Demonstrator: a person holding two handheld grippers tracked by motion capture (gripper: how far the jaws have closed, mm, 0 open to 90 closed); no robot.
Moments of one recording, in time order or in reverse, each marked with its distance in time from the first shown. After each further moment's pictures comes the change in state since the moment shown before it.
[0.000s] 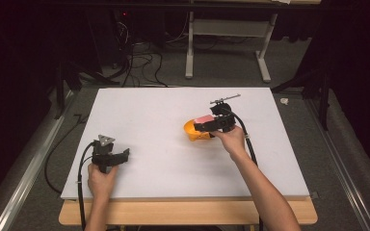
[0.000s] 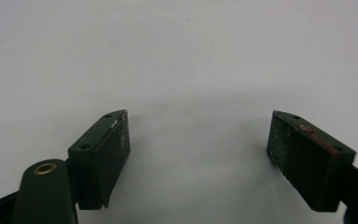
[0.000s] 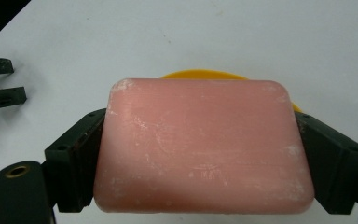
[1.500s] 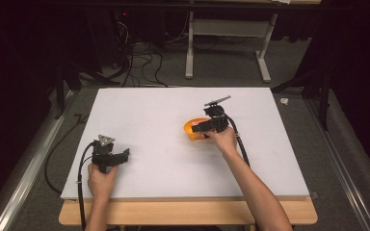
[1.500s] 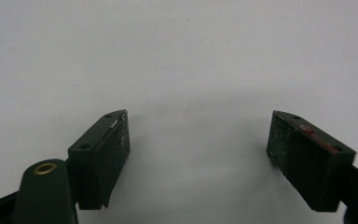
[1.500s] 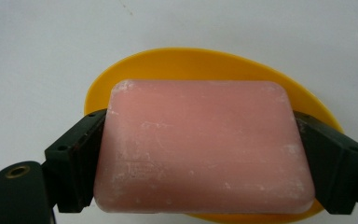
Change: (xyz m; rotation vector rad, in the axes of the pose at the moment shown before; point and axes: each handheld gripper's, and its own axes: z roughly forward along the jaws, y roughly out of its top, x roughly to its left) left arm 0.000 0.000 0.000 0.001 0.000 0.000; right arm -0.007 0.001 0.039 0.113 -0.088 0.094
